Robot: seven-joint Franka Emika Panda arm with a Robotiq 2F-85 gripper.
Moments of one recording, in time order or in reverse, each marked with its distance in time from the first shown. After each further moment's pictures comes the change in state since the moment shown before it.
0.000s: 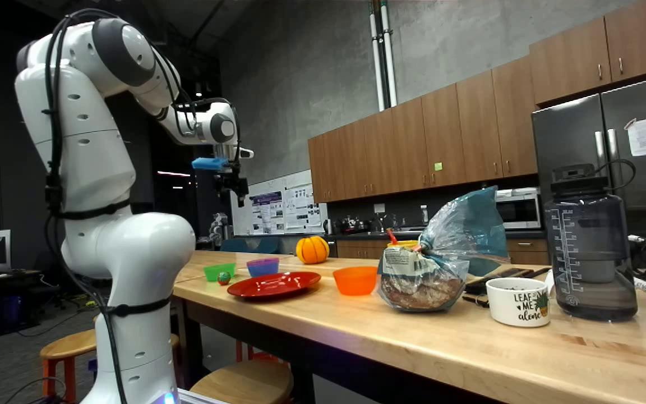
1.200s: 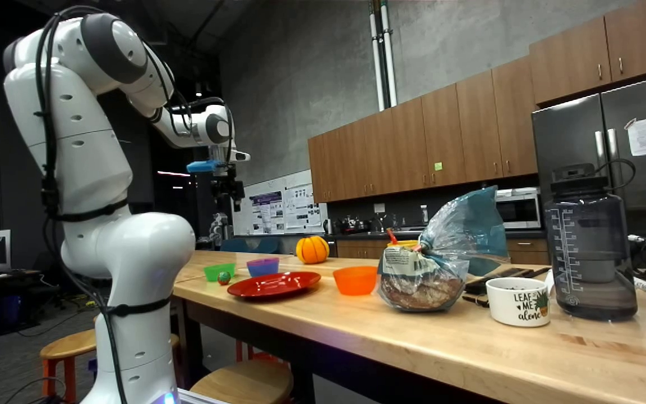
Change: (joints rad) arm -0.001 -0.045 0.013 -0.057 -0.049 -0.074 0.080
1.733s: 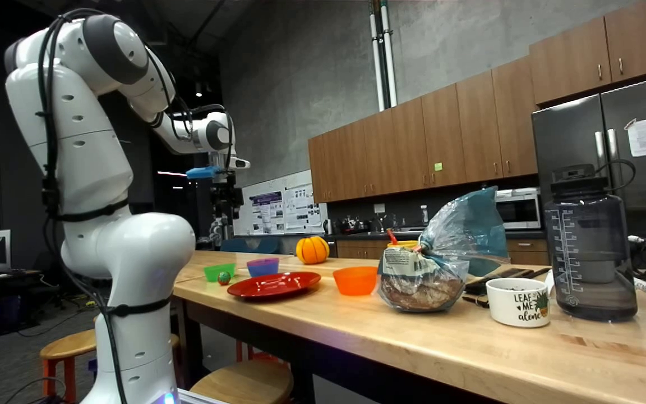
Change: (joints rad) arm 0.001 0.005 0.007 -0.044 0.008 0.003 0.001
